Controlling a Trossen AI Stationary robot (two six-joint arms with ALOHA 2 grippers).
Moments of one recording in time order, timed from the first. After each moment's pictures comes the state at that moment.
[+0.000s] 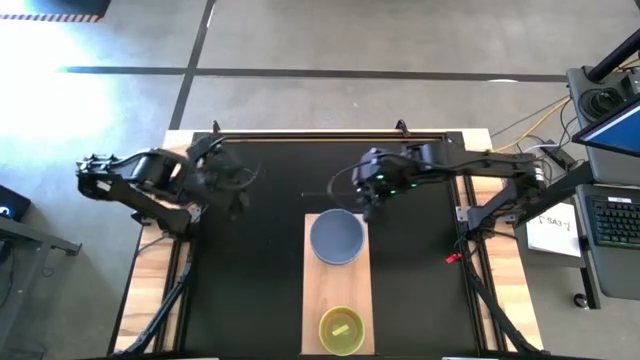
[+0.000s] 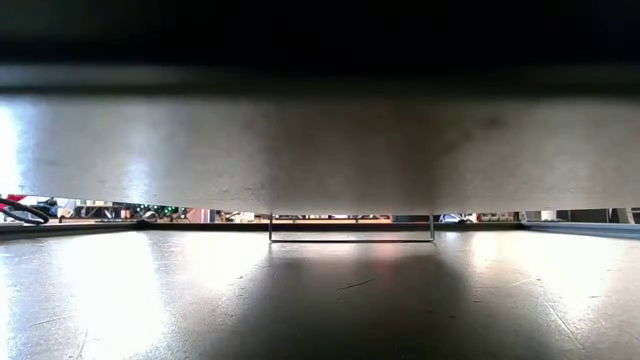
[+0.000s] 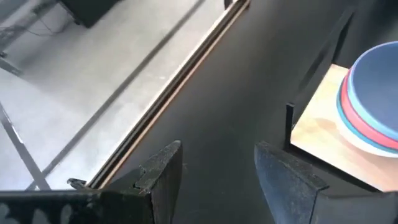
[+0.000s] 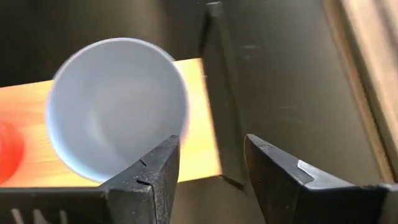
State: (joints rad) left arm -0.23 1.26 1.66 -1.47 -0.73 -0.59; right arm -0.02 1.58 1.74 -1.16 0.05 0.11
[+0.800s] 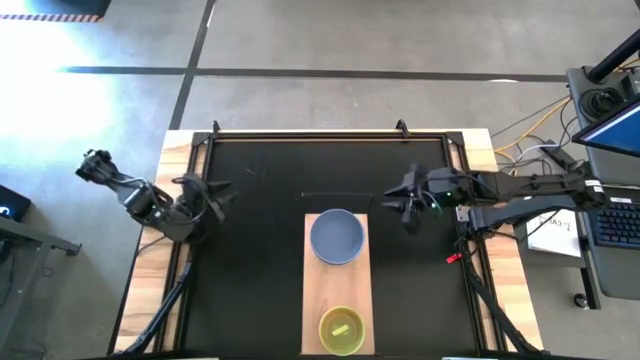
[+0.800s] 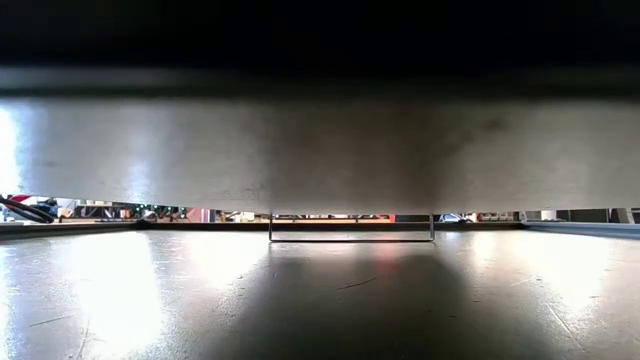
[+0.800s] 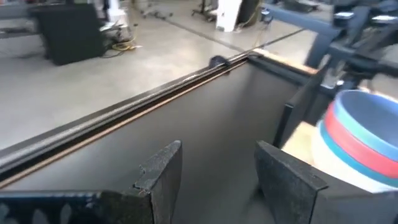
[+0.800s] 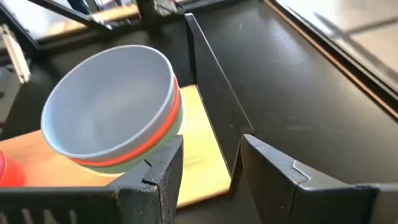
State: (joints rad) left arm -0.58 0.57 0.66 -0.86 -1.12 -0.87; right arm 0.00 0.89 0.78 -0.43 0.10 0.26
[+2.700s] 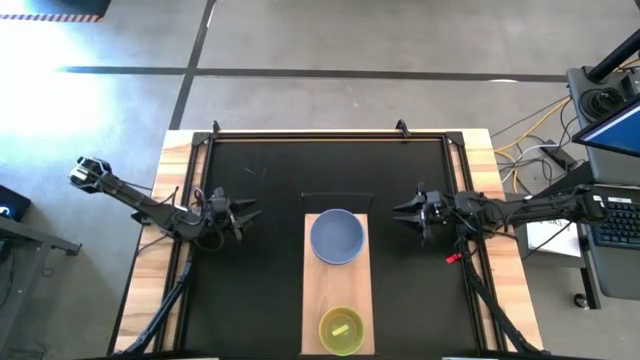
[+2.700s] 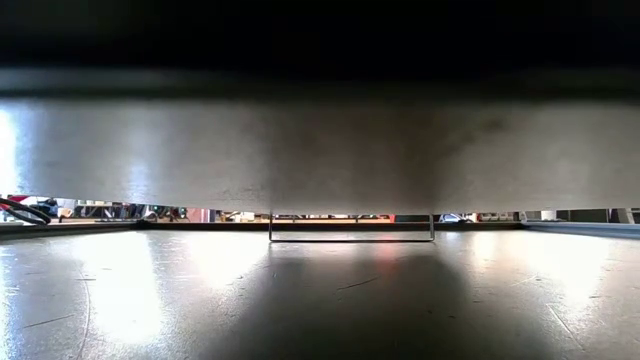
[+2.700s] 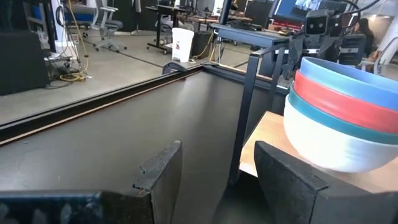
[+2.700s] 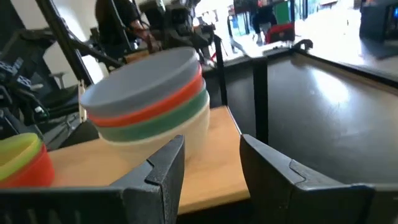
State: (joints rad) left arm -0.44 0.58 0.02 0.39 -0.90 -0.32; right arm -0.01 0.44 0.01 0.37 0.00 0.24
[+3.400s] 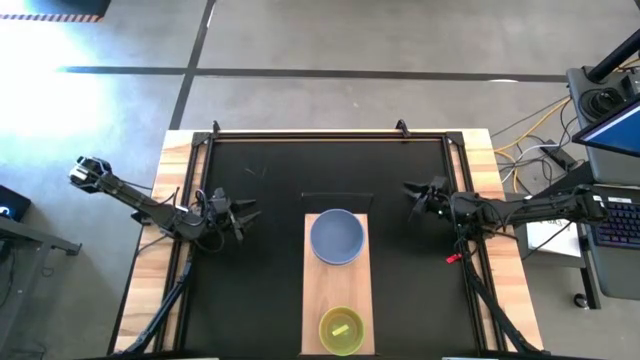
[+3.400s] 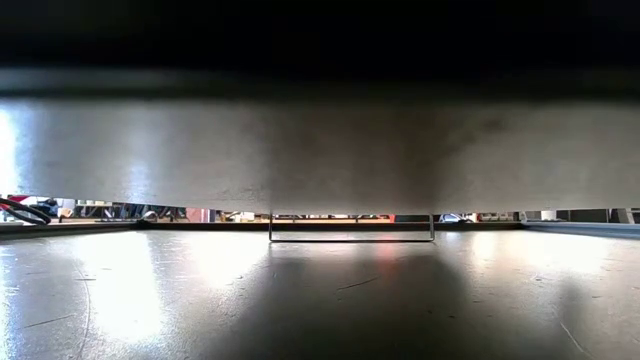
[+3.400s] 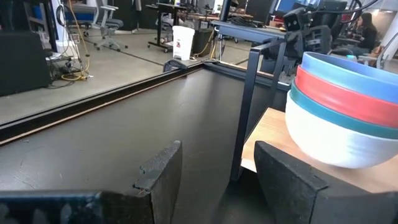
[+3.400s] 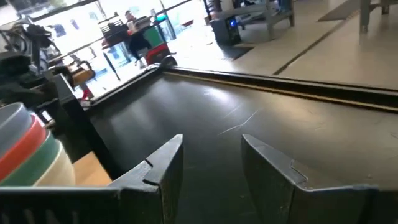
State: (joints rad) left arm -0.44 0.59 0.02 0.39 -0.91 -0.32; right arm -0.01 0.42 0.01 0.27 0.55 0.45
